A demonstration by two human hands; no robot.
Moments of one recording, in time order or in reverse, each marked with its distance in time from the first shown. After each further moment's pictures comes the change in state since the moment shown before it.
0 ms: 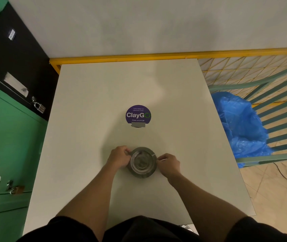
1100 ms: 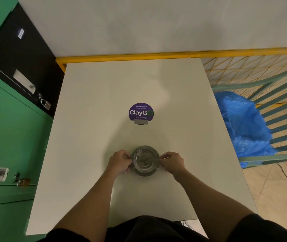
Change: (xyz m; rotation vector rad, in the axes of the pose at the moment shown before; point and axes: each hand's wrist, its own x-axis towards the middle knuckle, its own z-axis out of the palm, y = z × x) left_hand -0.035 -0.016 0.008 -0.260 0.045 -0.149; right_hand 0.004 0.008 -0.012 0.000 -0.109 -0.025
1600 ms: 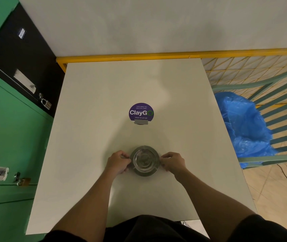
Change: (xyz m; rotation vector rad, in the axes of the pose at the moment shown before) left_hand -0.001 -0.004 -0.002 -0.059 0.028 -0.038; right_hand 0.000 -0.001 -0.003 0.011 -0.009 0.017
